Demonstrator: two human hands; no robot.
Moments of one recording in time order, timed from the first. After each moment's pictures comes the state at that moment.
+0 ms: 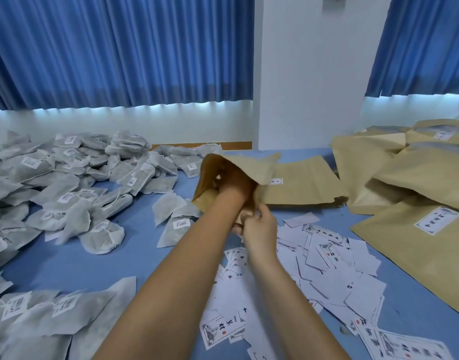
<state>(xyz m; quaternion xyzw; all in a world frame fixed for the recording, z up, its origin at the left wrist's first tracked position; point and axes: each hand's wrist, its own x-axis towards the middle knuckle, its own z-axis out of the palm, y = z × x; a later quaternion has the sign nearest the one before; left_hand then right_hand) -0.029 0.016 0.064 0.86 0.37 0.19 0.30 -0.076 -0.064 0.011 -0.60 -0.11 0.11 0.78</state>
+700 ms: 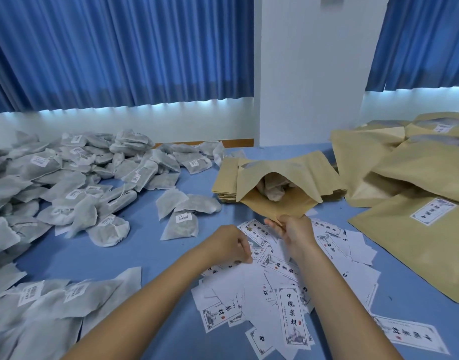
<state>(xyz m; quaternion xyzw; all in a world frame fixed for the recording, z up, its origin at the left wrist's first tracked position) -0.131 -0.005 0.005 0.92 0.17 -0.05 0.34 -0.017 -0.122 -0.012 -0.50 0.01 0.23 0.84</state>
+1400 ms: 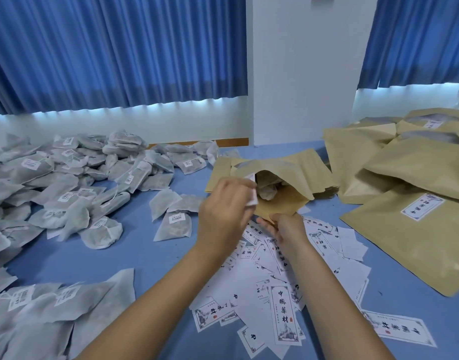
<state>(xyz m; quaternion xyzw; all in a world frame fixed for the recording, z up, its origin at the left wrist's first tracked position) -0.126 -0.036 0.038 0.82 -0.05 0.56 0.07 -0.022 -0.126 -0.005 -0.51 0.02 0.25 0.82</state>
